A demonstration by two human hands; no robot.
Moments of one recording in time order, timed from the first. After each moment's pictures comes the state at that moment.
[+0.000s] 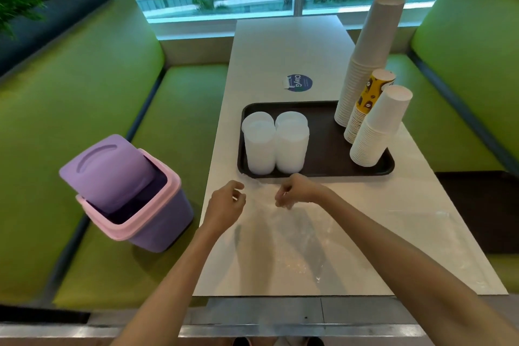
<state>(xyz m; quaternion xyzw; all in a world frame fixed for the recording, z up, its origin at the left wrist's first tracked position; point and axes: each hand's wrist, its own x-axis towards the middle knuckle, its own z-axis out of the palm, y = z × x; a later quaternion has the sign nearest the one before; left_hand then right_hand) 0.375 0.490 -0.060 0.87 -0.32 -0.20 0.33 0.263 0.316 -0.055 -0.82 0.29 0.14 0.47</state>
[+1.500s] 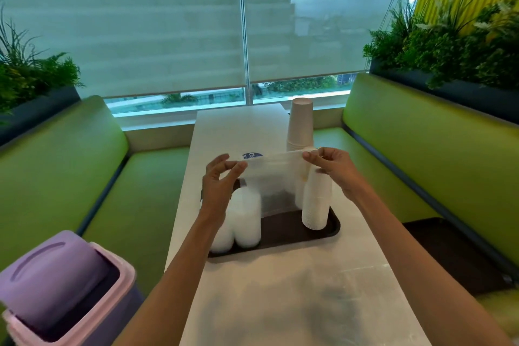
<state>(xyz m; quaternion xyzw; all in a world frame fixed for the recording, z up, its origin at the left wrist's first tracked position) 0.331 0.370 0.106 0.56 -0.31 -0.21 0.74 0.151 0.229 0.124 -0.65 0.31 -0.39 0.58</state>
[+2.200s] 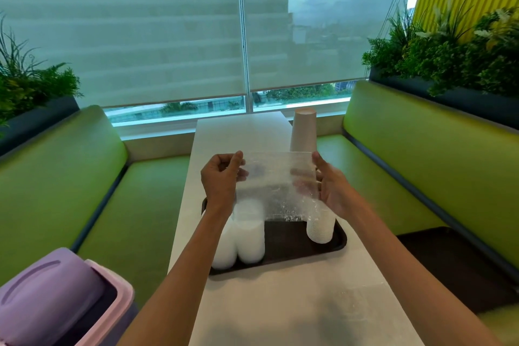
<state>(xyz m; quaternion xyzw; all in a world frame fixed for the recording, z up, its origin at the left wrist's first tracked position) 0.351 0.336 0.125 0.53 -0.29 -0.15 0.78 0.175 0.229 0.118 -0.53 0.24 -0.34 0.74</state>
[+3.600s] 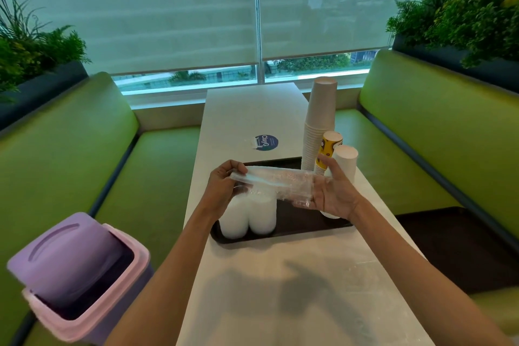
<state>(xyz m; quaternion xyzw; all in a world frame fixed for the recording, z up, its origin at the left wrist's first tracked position) 0.384 0.371 0.068 0.60 -0.33 -0.34 0.64 0.188 0.238 0.064 -0.43 0.19 -0.11 0.88</state>
